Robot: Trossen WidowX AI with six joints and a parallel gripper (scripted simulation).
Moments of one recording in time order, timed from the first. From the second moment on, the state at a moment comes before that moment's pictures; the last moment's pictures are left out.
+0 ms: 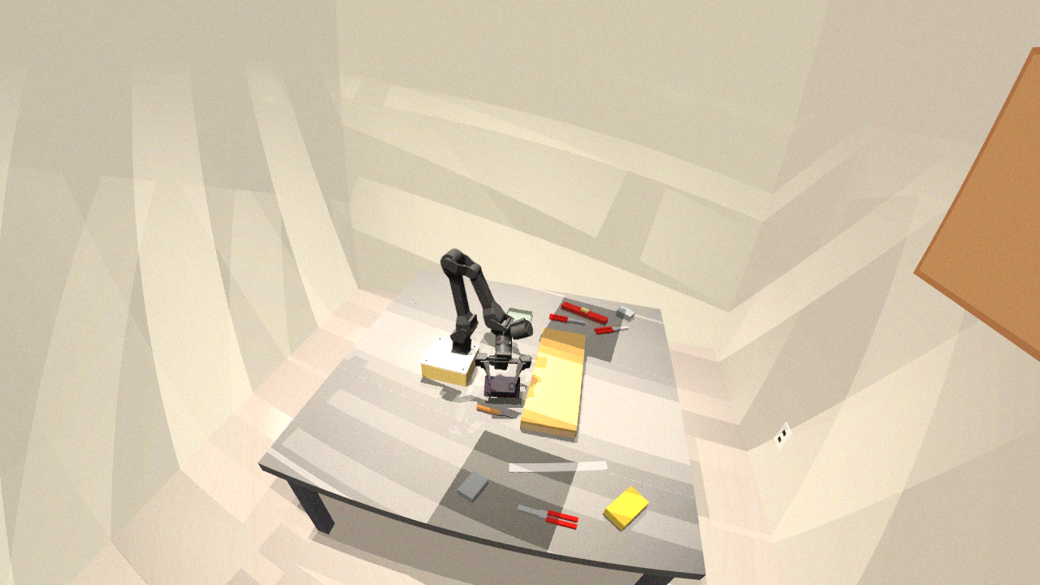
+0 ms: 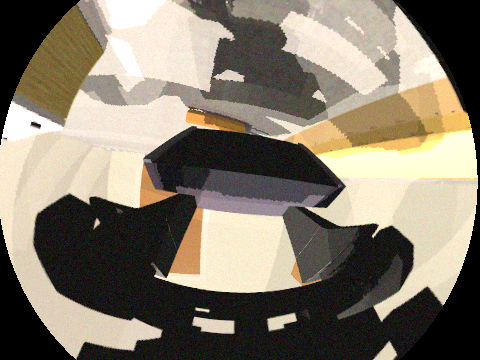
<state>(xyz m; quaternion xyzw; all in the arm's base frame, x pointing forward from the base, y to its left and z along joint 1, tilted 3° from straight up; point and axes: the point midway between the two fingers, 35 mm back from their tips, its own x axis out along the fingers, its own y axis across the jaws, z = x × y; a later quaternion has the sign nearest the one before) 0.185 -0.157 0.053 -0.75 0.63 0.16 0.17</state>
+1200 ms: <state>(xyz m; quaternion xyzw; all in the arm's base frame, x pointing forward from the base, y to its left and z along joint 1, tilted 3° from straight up) 0.190 -0.154 0.029 -0.75 0.62 0.16 0.17</state>
